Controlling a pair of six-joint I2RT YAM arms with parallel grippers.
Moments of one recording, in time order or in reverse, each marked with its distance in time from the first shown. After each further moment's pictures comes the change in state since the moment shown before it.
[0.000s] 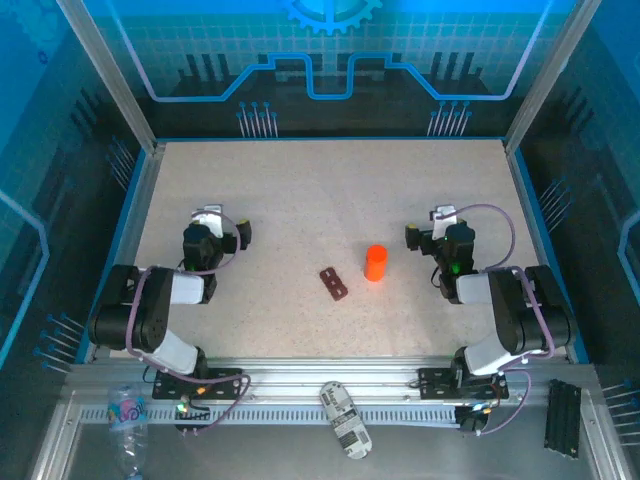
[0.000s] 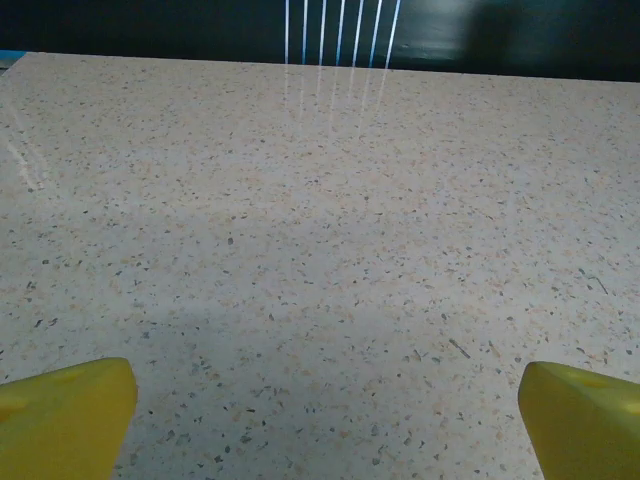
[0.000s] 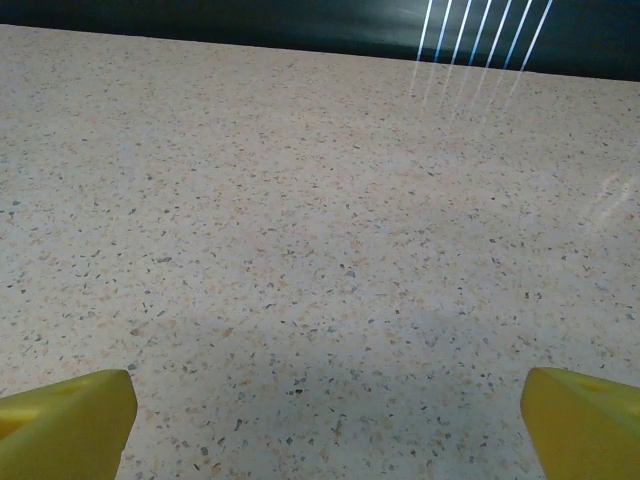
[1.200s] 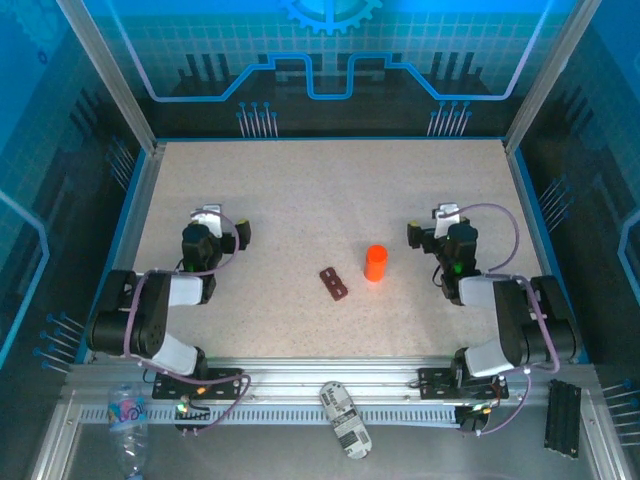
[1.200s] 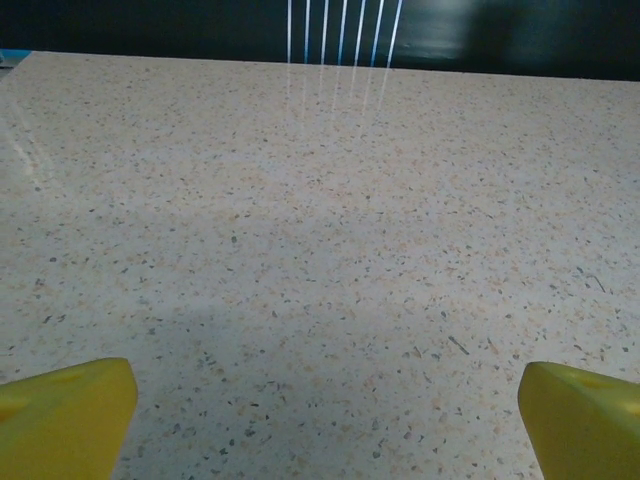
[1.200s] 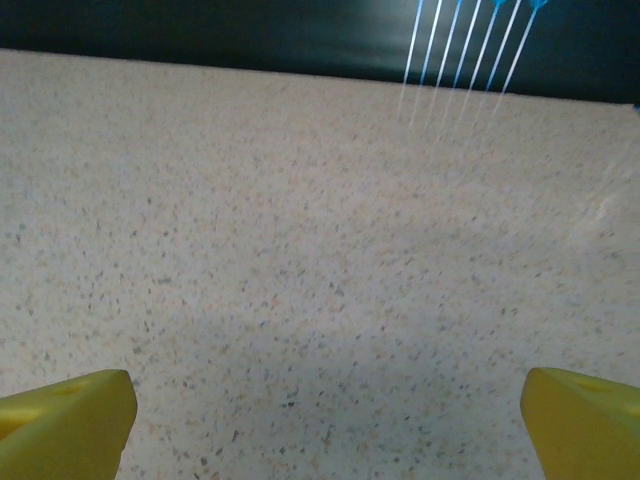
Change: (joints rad) left arm 0.002 -0.059 0.001 -0.064 -0.008 0.000; right arm 0.000 -0.099 0.000 -0.059 0.021 0.001
